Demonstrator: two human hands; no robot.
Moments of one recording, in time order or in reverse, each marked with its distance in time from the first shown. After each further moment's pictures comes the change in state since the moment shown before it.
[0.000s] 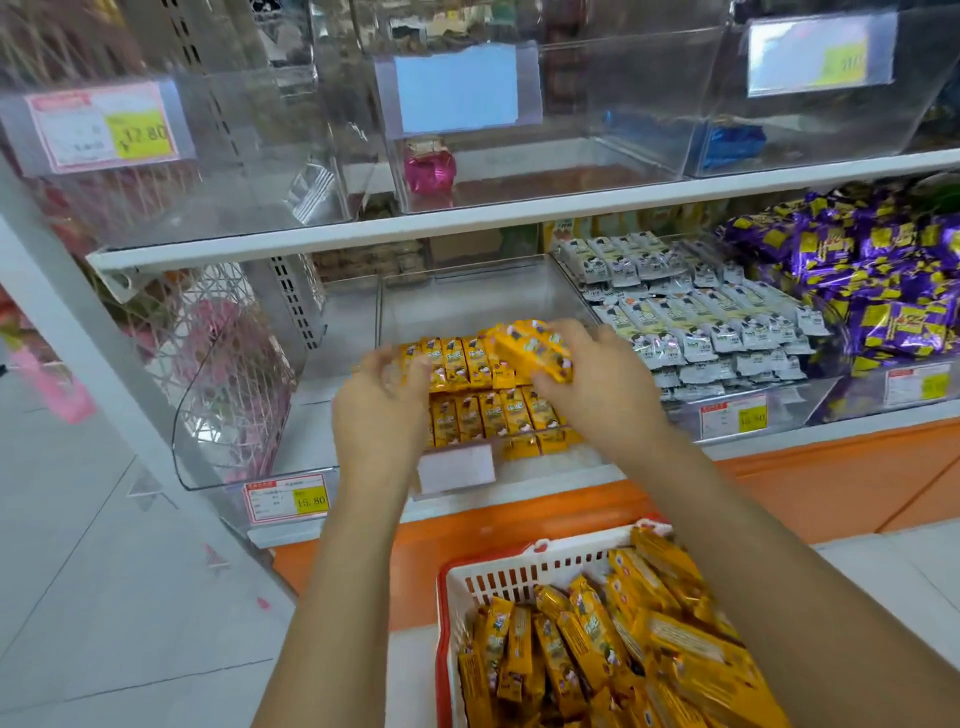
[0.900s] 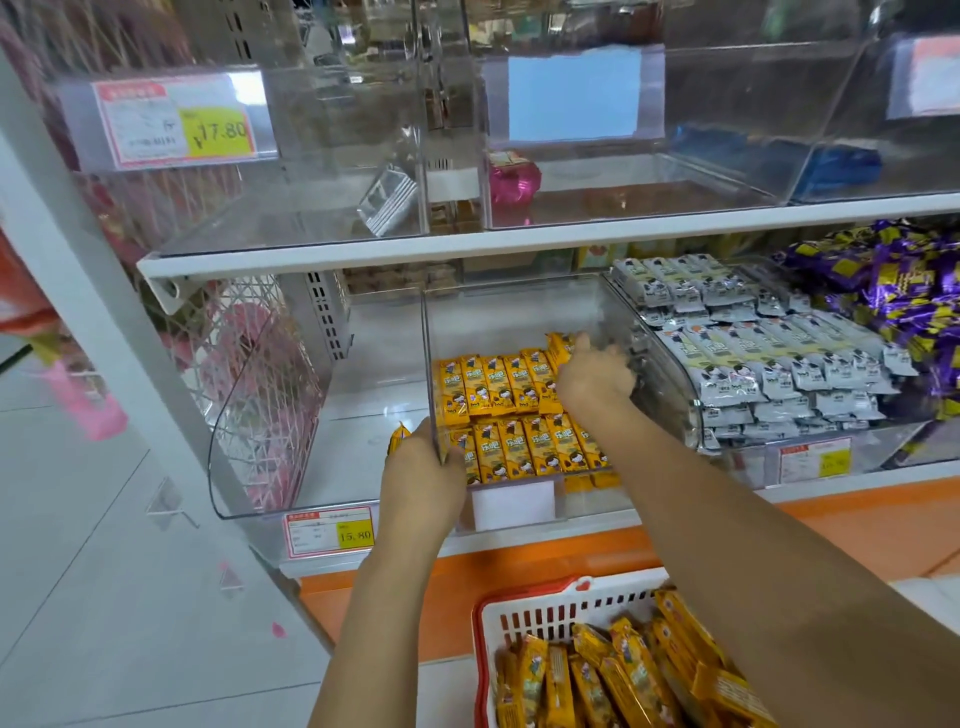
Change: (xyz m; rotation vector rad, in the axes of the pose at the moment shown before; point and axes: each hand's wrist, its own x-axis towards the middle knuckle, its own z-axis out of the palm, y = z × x) left_hand 0.024 -0.061 0.001 0.203 -0.238 0.024; right_hand 0.114 -0.018 0.101 -0.296 -0.244 0.426
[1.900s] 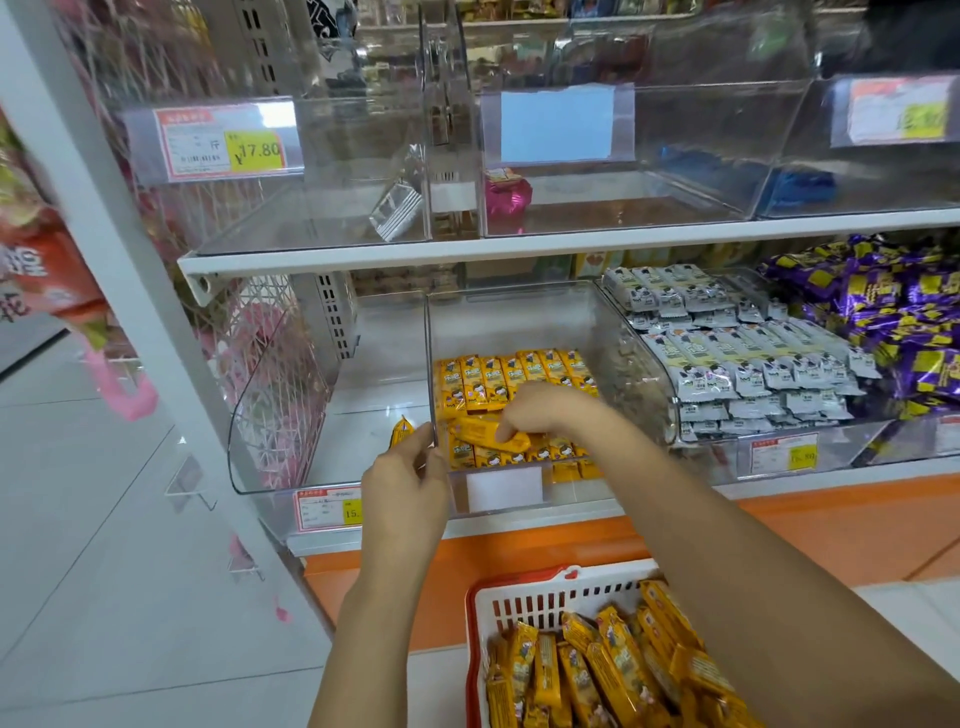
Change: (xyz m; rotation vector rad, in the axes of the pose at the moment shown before) left_hand -0.041 -0.006 -0.012 -0.171 0.188 0.059; right_hand -0.080 -0.014 -0.043 0.160 -0.546 -0.369
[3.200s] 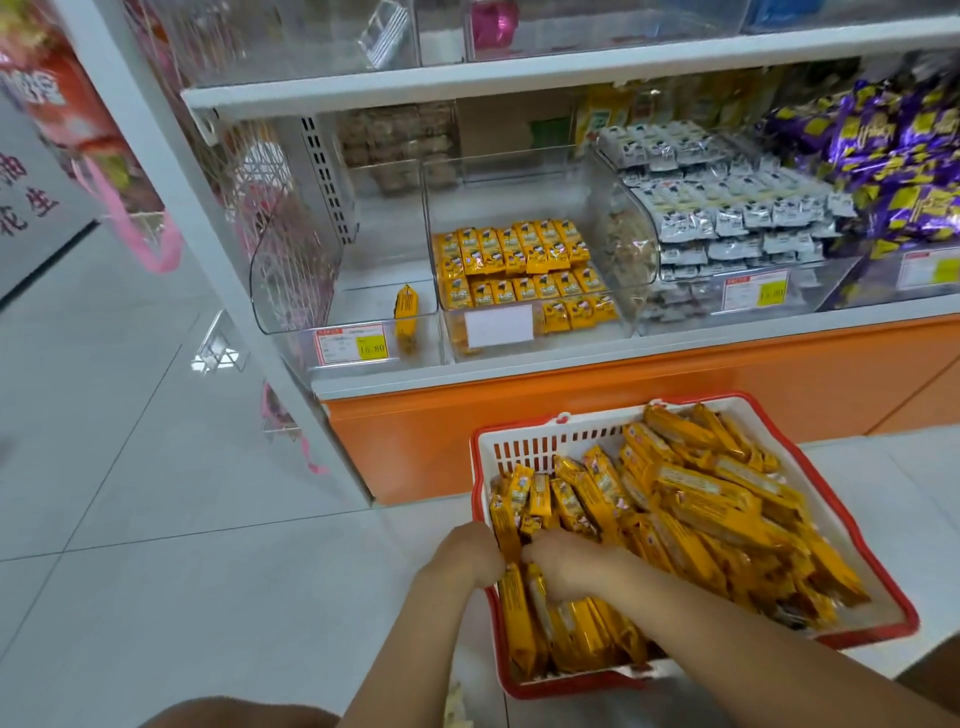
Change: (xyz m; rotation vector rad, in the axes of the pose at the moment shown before) left_hand -0.161 -0.092 0.038 0.726 -1.044 -0.366; right_hand -0.116 0.111 0.272 -0.495 -0.412 -0.225
